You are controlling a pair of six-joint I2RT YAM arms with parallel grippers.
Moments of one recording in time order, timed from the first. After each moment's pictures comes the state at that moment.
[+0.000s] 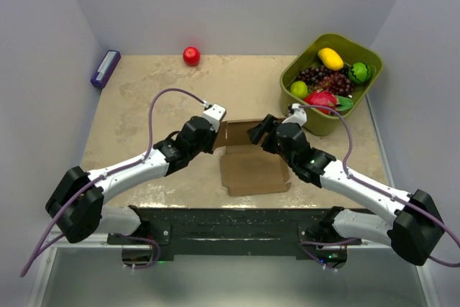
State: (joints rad) left arm -0.76 1.32 0.77 -0.04 -0.25 -0.12; right arm 0.78 1.11 0.69 -0.05 0.36 0.92
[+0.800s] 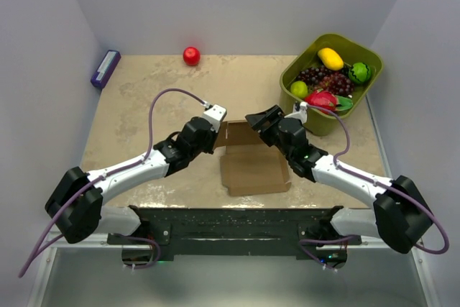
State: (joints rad) left arm -0.77 1.32 0.77 -0.04 -0.27 -0.12; right arm 0.67 1.24 0.64 0.29 0.27 1.20
